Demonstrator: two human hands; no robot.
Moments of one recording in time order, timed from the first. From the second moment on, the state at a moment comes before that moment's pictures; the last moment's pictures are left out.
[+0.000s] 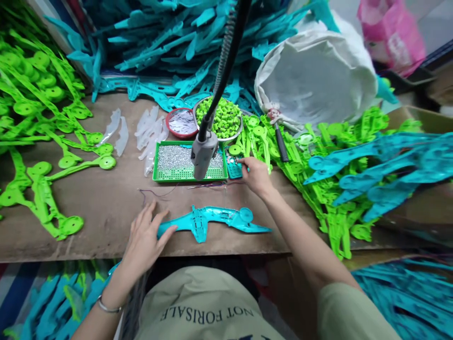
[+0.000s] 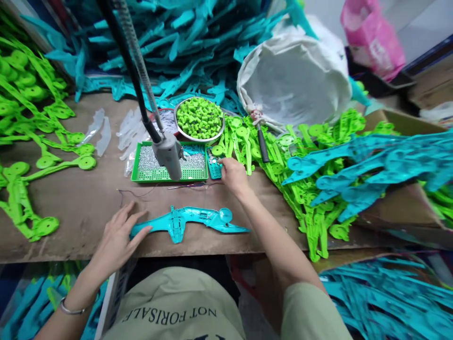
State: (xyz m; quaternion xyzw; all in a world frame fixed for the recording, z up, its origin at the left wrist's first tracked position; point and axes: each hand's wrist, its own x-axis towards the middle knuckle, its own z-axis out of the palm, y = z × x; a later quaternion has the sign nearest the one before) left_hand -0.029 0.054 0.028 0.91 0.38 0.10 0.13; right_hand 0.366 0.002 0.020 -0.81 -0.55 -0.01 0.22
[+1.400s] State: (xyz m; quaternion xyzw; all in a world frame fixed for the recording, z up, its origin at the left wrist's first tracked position) left_hand 0.003 0.025 0.047 0.89 0.25 0.28 0.25; right_hand 0.364 0.029 0.021 -0.86 -0.43 0.08 0.25
